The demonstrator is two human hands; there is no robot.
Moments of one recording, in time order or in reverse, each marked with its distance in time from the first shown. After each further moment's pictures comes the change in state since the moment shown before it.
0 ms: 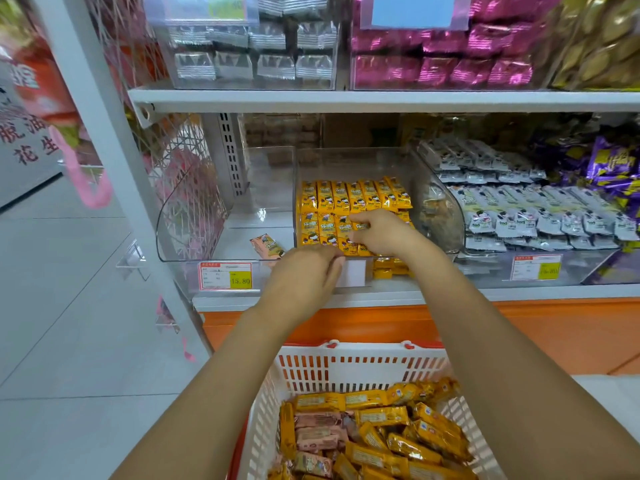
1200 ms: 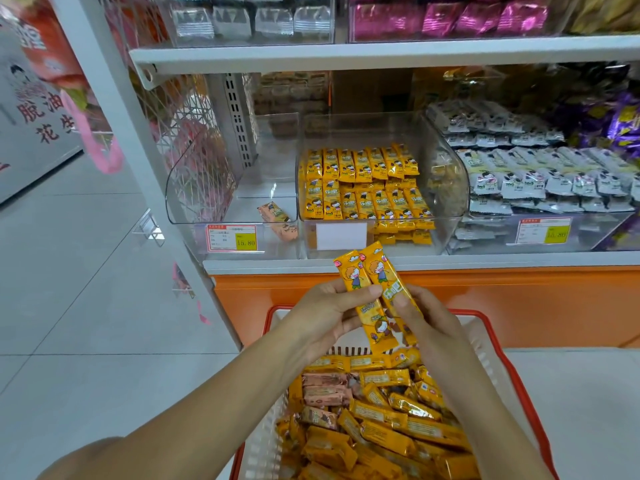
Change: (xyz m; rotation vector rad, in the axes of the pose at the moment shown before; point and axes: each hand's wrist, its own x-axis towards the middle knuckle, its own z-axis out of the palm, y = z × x) left_hand -0.069 0.051 0.026 -1.590 -0.355 -0.747; right_hand -0.185 0.064 0.071 0.863 0.141 0.005
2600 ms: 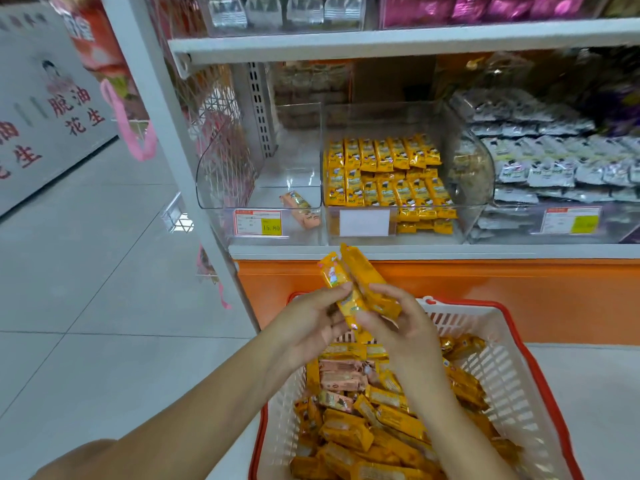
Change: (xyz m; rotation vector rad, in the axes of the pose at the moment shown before) left_hand -0.027 -0.016 -0.042 -0.244 0.052 -0.051; right_hand -0.012 0.028 0.054 0.098 0.014 -0.140
